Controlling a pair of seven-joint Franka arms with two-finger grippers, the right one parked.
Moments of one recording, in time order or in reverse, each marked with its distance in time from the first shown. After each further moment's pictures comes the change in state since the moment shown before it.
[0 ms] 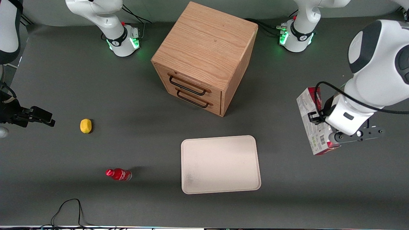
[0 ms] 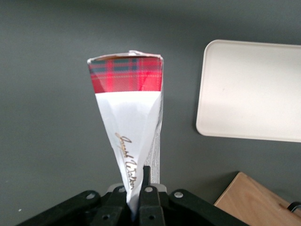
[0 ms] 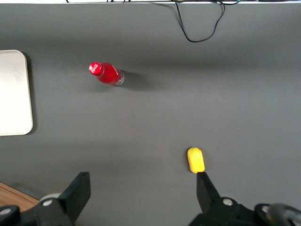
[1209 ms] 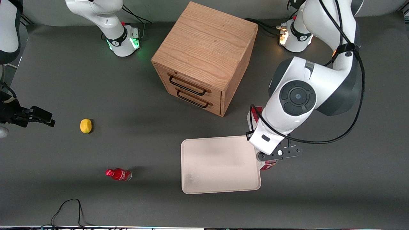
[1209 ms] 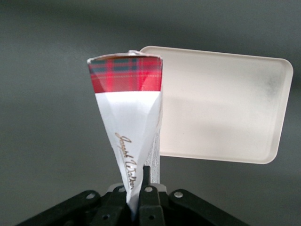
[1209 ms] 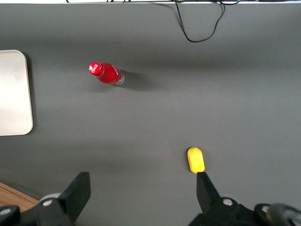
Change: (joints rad) arm -0.210 0.353 0.007 0.370 0.002 0.014 -0.226
